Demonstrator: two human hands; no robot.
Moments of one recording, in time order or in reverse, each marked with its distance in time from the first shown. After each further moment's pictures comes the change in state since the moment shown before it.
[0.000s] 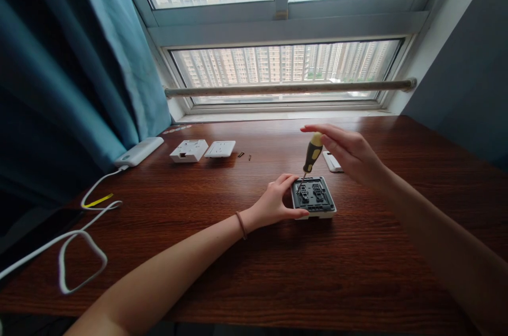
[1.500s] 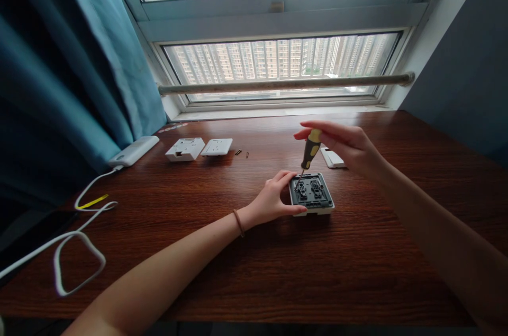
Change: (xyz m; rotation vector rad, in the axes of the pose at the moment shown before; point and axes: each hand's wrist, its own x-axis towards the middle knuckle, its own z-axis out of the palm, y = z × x) left_hand 0.001 0.000 -0.001 -0.034 -0.007 -0.018; right_hand 0.001 0.006 0.000 0.284 -0.100 0.046
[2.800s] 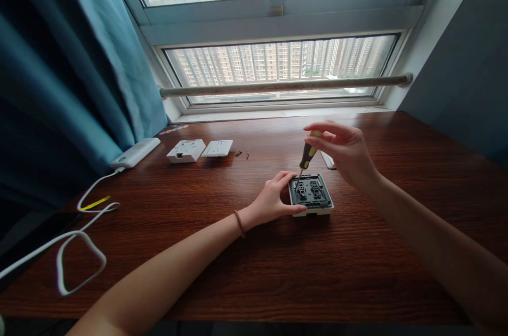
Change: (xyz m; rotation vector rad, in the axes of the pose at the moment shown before) left_hand 0.000 -0.002 0.002 0.042 0.000 0.003; right_hand 0.000 0.014 0.022 0.294 0.351 0.104
